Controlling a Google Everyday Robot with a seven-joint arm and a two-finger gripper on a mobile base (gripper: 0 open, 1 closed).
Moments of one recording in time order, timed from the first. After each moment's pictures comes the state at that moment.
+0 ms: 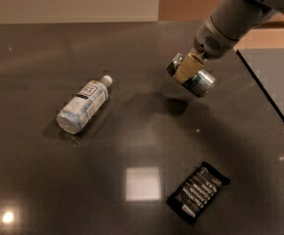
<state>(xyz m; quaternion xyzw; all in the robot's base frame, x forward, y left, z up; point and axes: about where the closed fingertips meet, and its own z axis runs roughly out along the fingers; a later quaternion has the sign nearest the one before) 0.596 -0.119 0.903 -0.49 0.84 0.11 0.21</state>
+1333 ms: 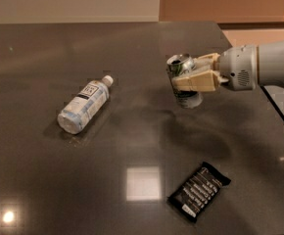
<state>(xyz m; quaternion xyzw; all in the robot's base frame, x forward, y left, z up) 0.538 -0.105 0.933 -0.45 0.70 0.32 0.46</state>
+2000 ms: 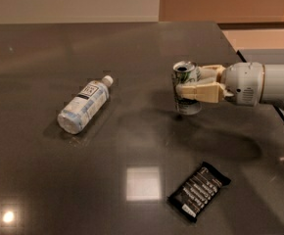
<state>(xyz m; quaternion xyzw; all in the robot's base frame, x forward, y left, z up) 0.530 -0.112 0.920 -0.42 0.66 0.37 0.50</state>
